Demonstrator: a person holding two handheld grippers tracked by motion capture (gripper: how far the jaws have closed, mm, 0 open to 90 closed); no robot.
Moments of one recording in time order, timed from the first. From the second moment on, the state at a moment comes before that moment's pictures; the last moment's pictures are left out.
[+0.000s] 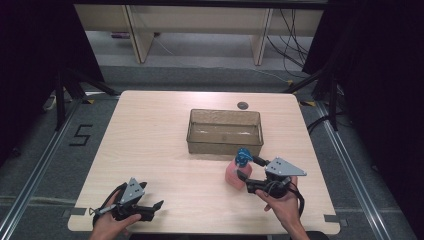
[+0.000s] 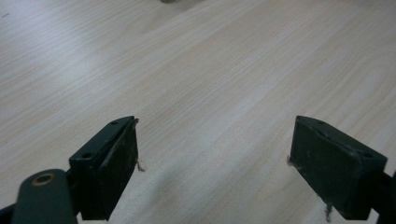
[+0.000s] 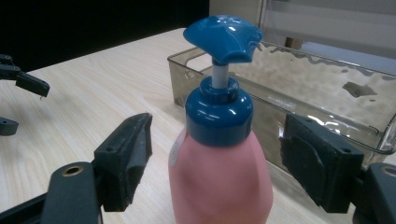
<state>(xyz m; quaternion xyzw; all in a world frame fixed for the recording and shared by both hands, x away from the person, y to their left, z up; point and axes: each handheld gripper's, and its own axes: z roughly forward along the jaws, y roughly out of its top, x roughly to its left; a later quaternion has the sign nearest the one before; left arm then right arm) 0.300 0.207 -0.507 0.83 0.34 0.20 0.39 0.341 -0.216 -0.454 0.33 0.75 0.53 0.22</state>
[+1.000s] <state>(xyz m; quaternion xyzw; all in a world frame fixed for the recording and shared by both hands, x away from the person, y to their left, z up) 0.299 0.204 -0.507 0.83 0.34 0.20 0.40 0.364 -0.201 -0.458 0.32 0.75 0.53 0.24</state>
